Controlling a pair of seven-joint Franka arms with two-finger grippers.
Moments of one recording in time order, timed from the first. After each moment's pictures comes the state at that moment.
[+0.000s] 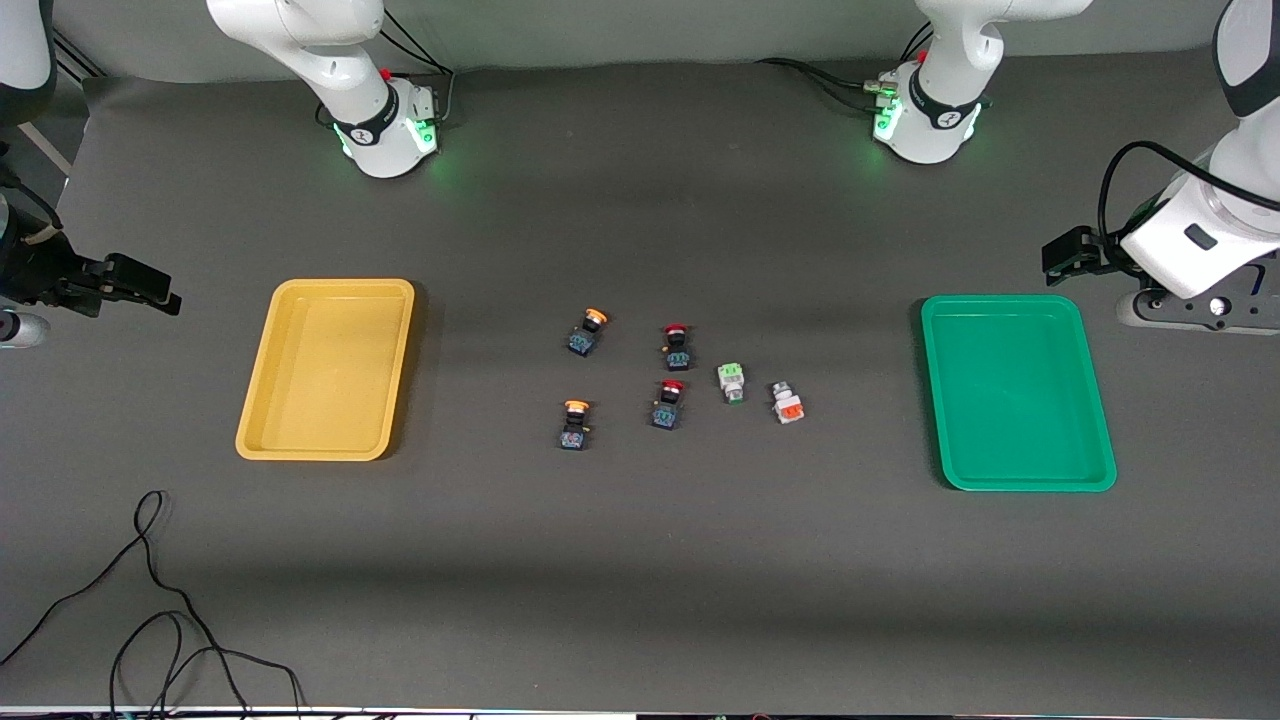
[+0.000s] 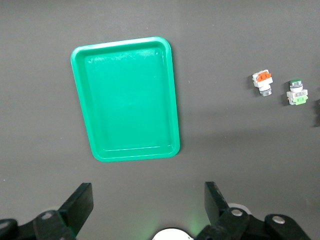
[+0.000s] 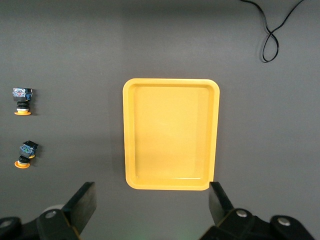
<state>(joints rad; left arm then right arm) -0.08 0.02 -0.03 -1.61 0.05 1.51 0.00 -0.05 0.01 -0.01 -1.62 0.01 1.58 -0.03</state>
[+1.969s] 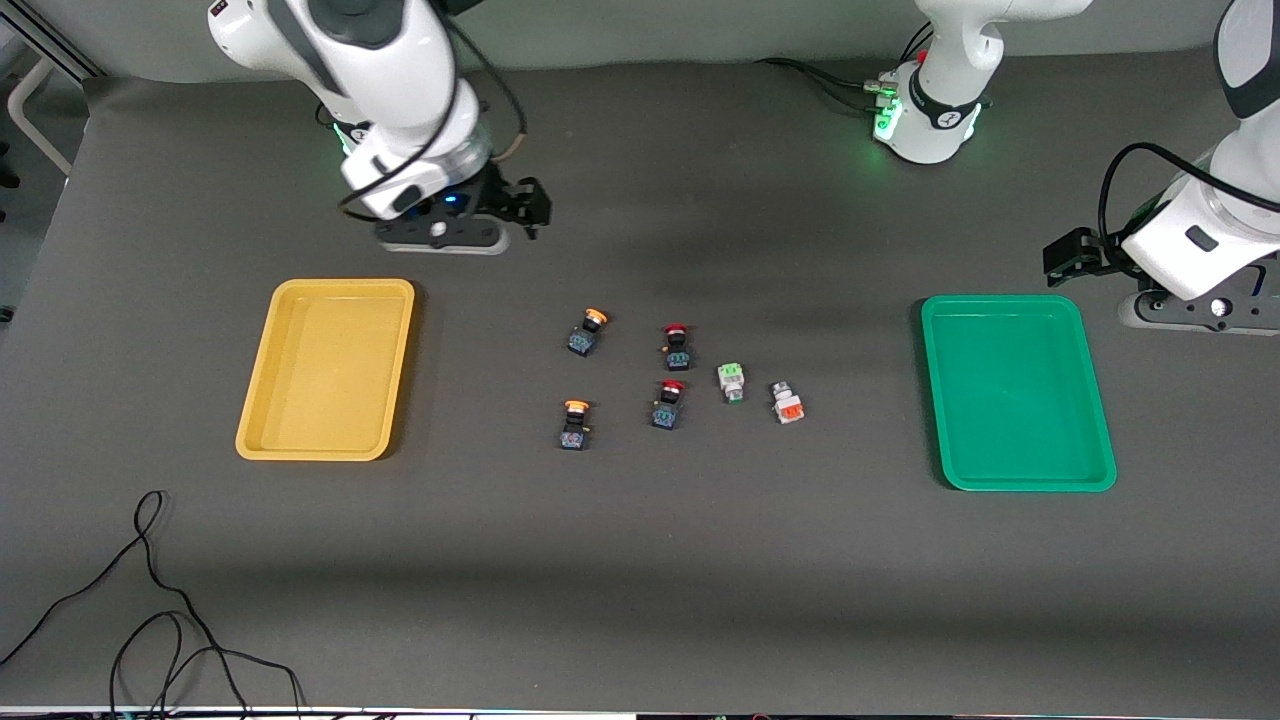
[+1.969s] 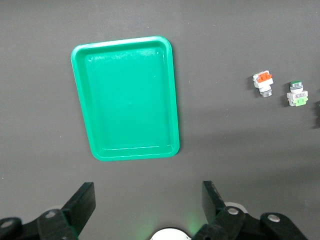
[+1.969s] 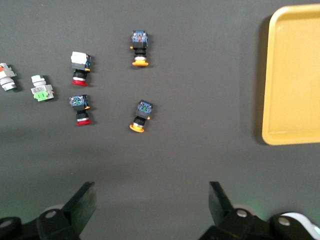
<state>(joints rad) -0.08 0.03 -0.03 -1.61 0.05 1.50 -0.02 0.66 0.06 0.01 -1.71 0.05 1.69 0.78</state>
